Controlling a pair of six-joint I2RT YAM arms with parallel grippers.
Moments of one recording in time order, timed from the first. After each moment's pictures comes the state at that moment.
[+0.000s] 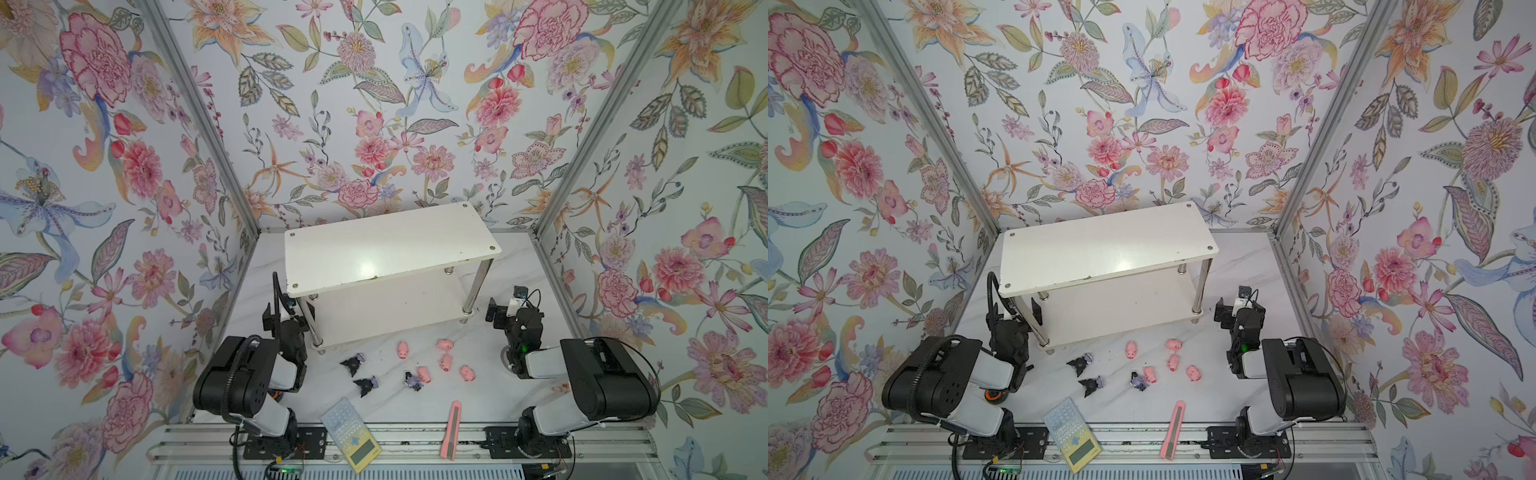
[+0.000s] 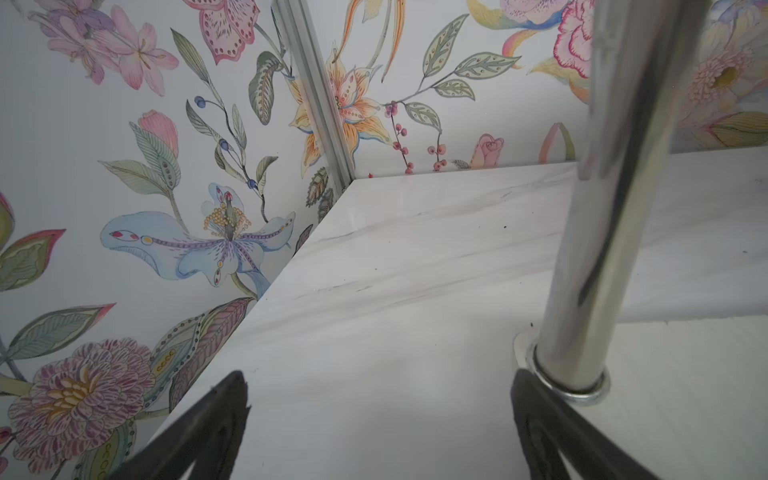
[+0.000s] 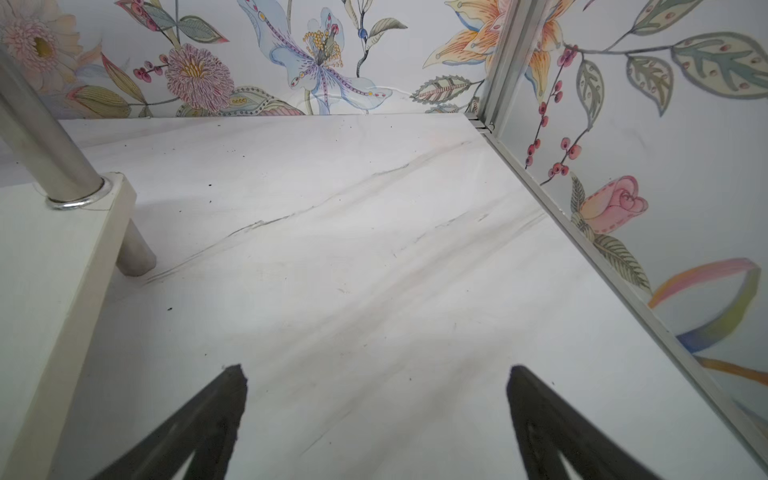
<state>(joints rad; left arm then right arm) -0.11 1.57 0.15 1.29 -0.44 0.16 0.06 1.53 0.26 0.98 0.20 0.00</state>
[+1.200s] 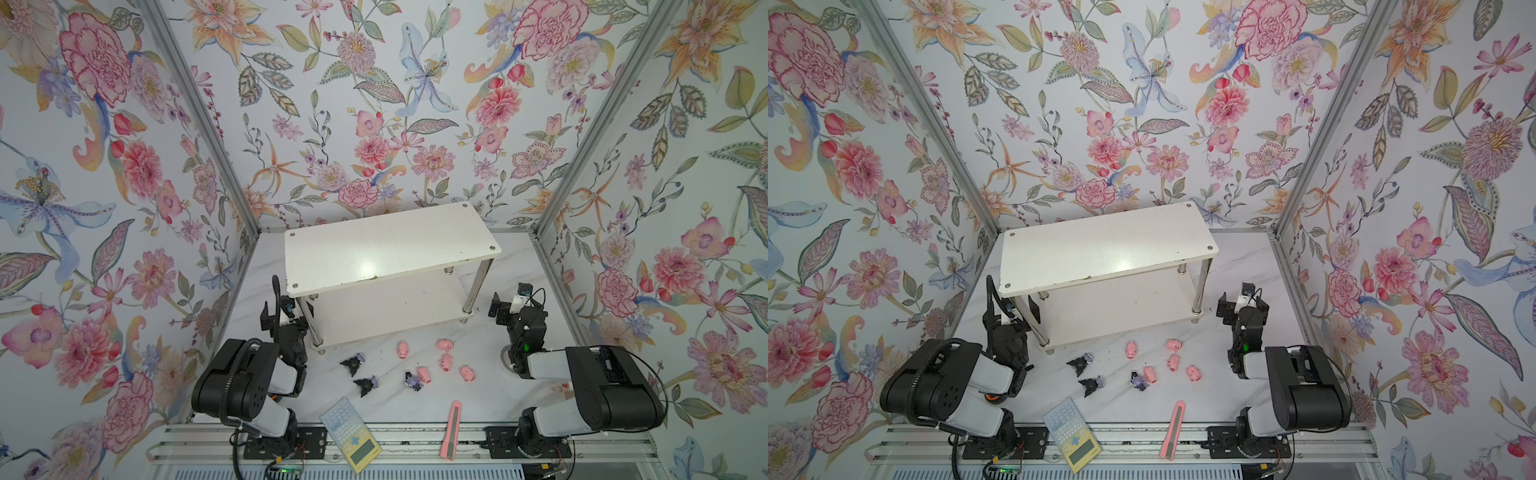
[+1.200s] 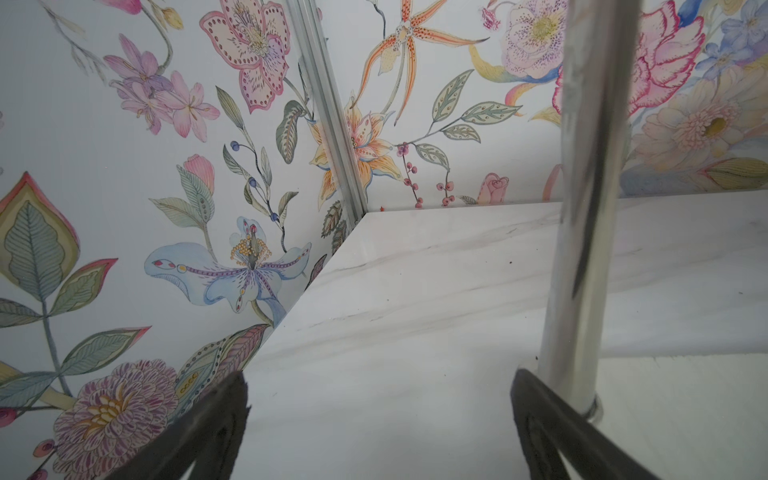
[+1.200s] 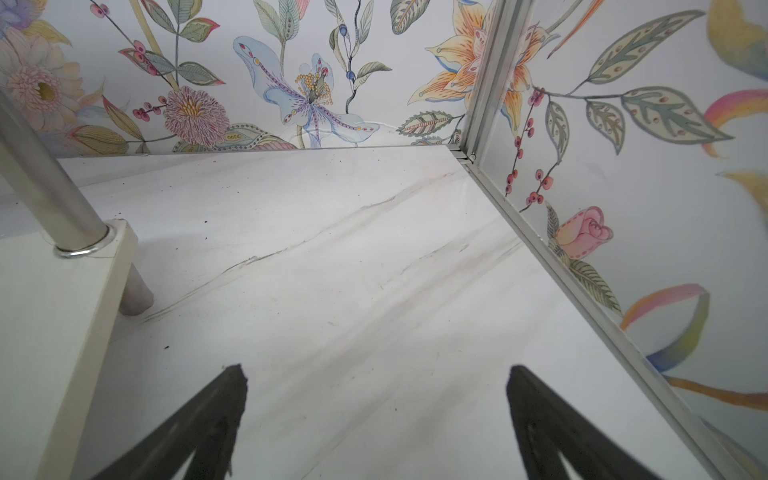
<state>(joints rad) -0.15 1.55 0.10 1.42 -0.50 0.20 0.07 1.40 0.26 0.94 0.24 -0.01</state>
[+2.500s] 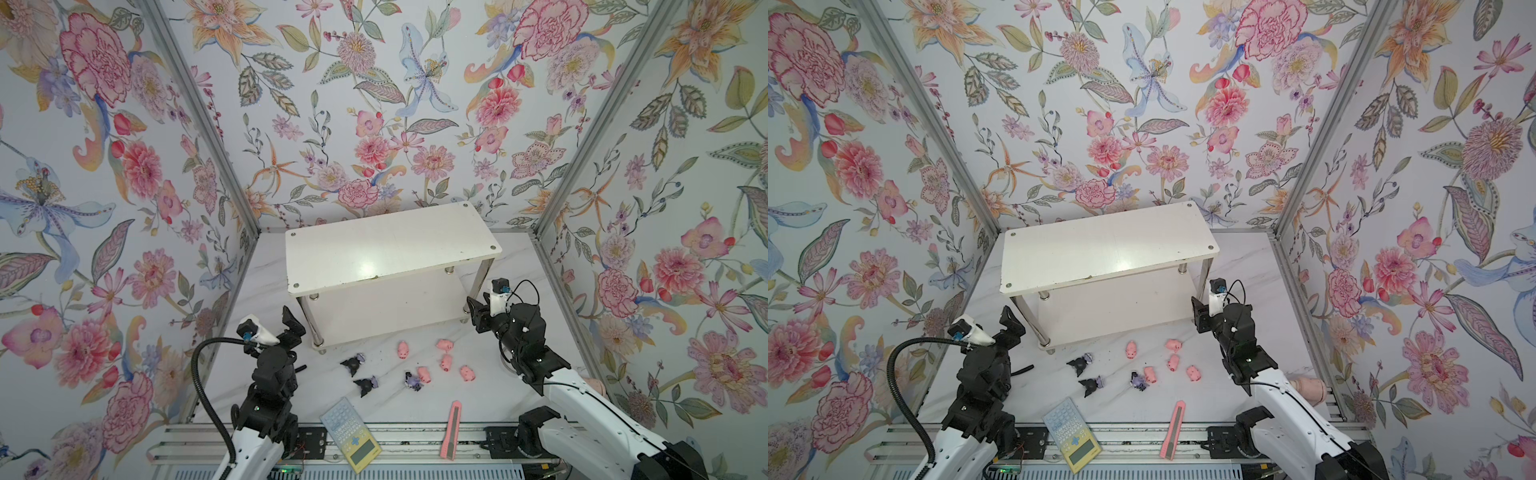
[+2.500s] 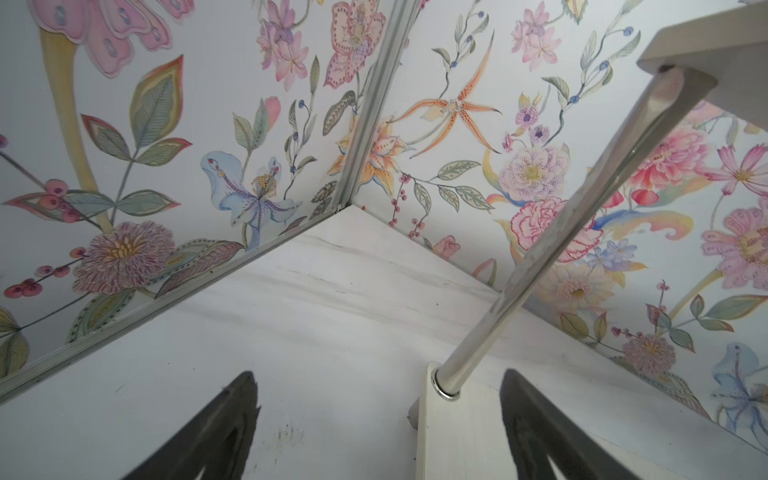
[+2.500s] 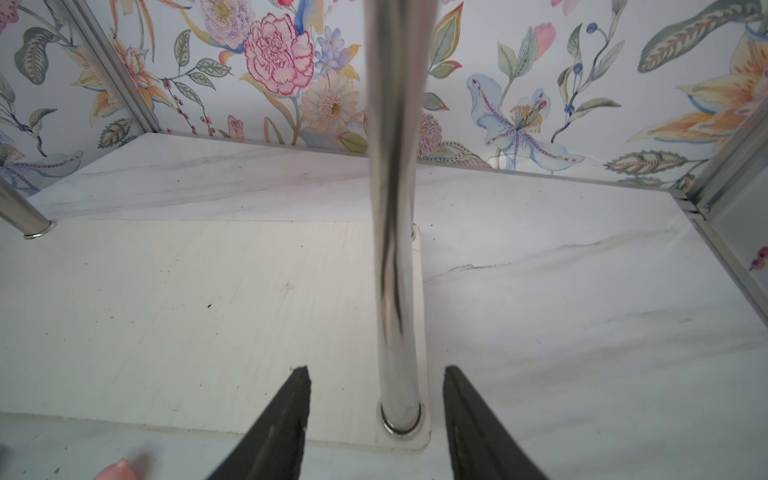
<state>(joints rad) -0.30 0.33 0.18 0.05 -0.62 -0.43 0.36 0.92 0.44 0.22 0.00 0.06</state>
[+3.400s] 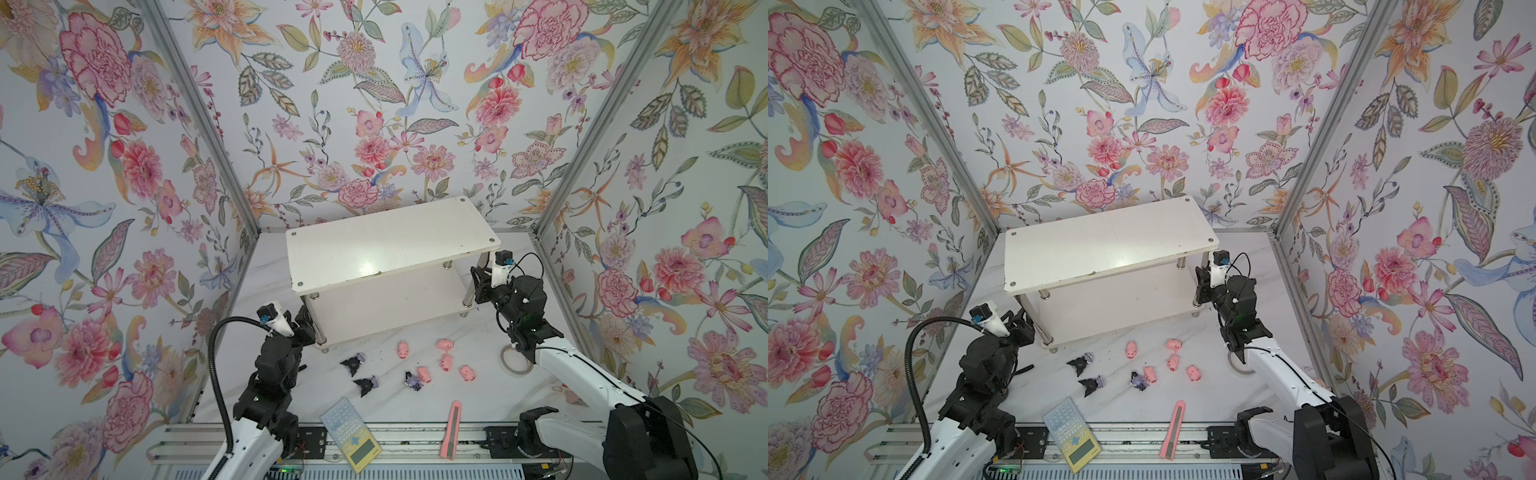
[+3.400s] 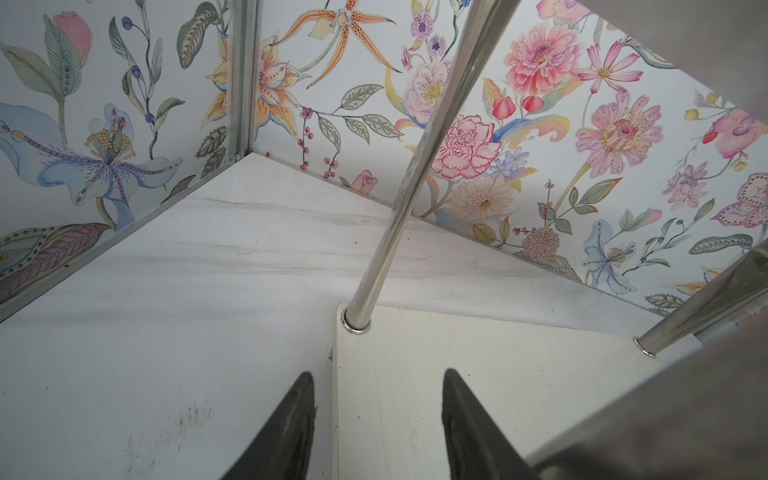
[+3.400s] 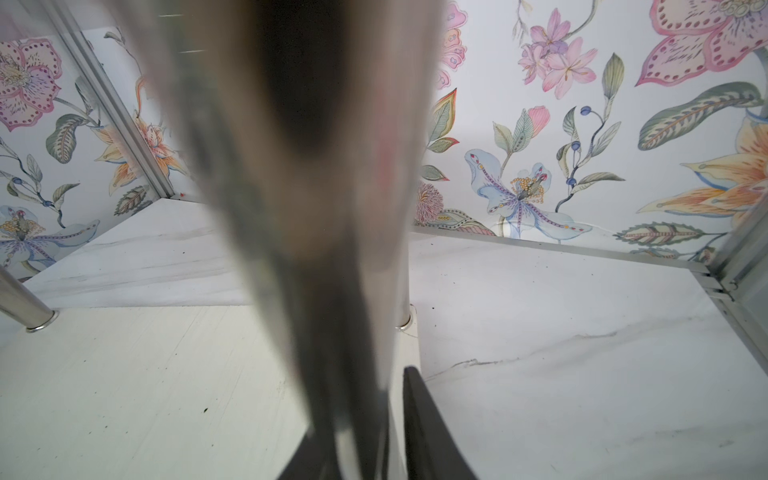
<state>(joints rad) -0.33 0.46 0.27 0.01 -0.37 -0.41 0.27 1.16 0.62 0.38 -0.11 0.08</state>
